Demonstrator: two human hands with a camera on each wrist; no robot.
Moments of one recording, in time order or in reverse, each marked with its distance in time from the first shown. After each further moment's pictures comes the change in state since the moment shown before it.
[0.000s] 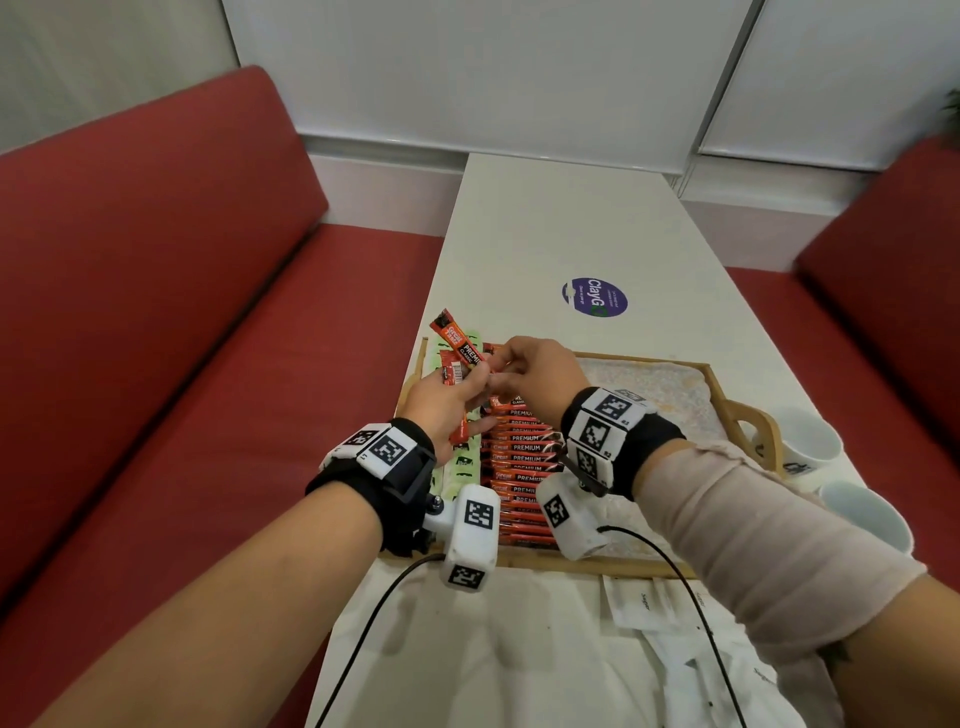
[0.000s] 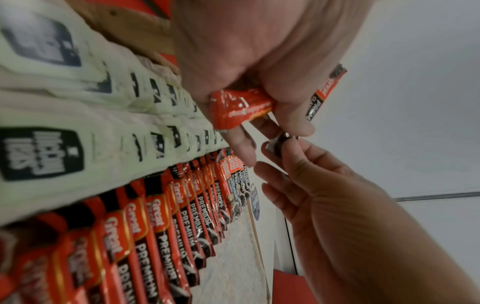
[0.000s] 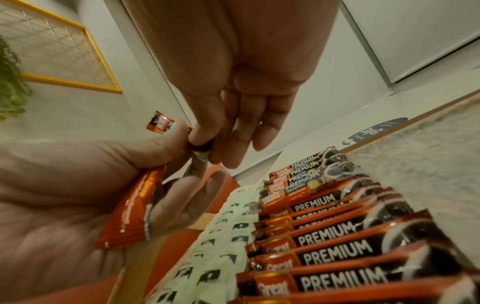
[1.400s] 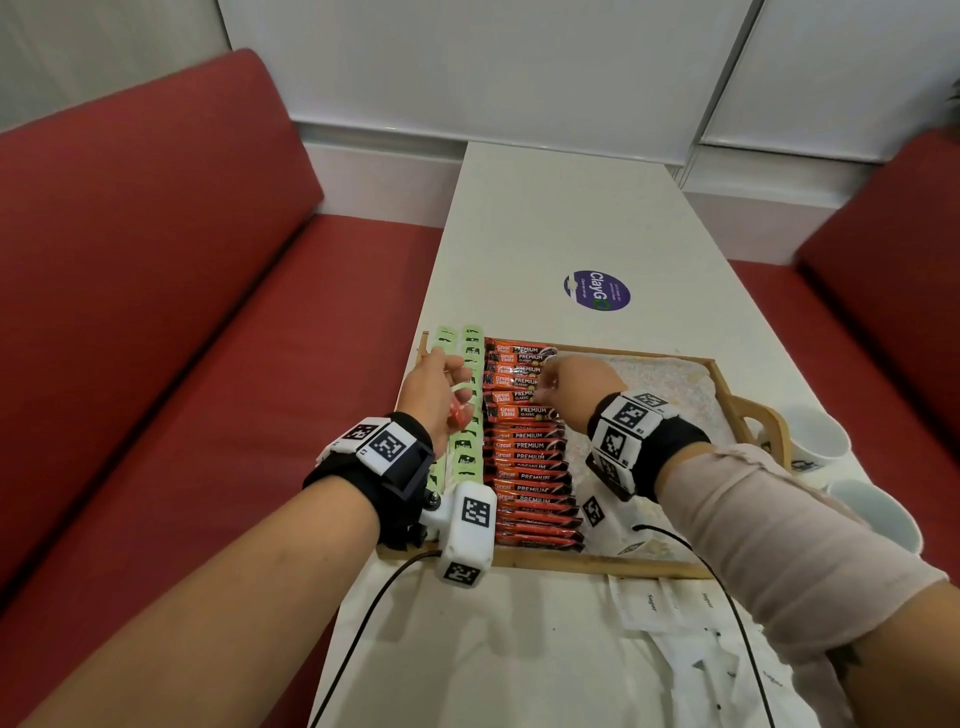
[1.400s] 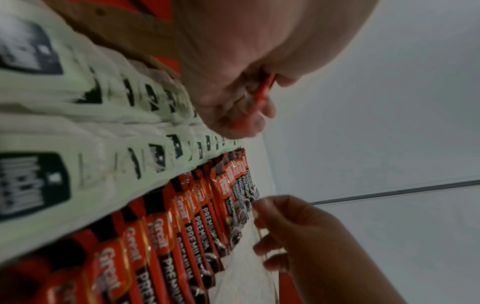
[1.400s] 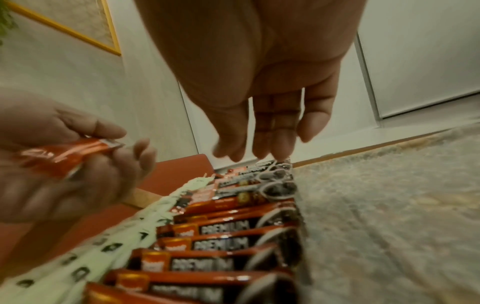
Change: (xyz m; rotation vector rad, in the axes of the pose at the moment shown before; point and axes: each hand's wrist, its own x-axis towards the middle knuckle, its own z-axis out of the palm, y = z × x) left_hand 0.004 0.010 -0.002 -0.043 0.190 -0.062; right_hand 0.006 0.029 -0.017 -0.561 -0.126 0.132
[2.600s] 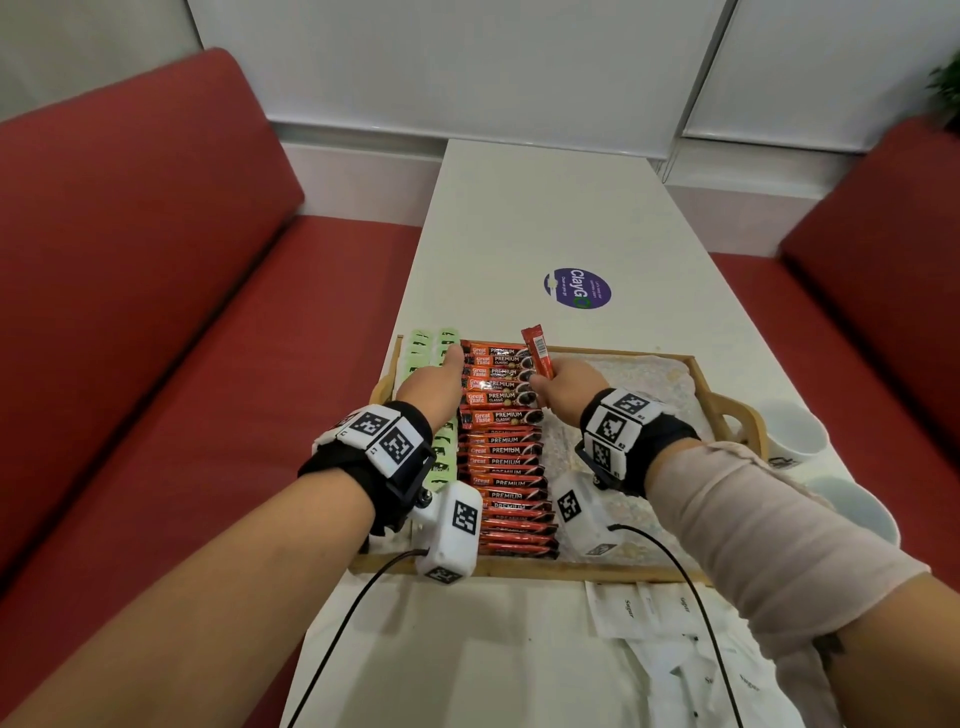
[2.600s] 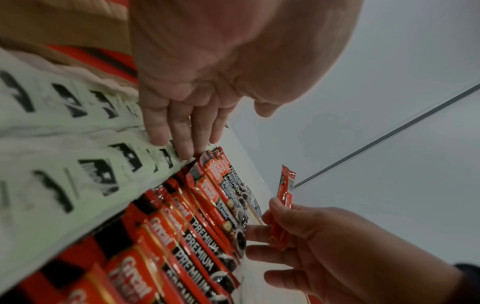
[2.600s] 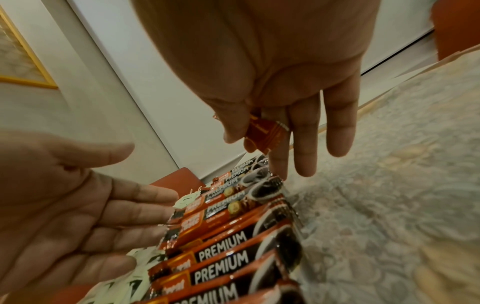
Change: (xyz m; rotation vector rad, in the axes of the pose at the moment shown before) left_hand 0.028 -0.004 0.024 0.805 -0.066 0.045; right_hand 0.008 0.022 0.001 0.325 -0.045 0.147
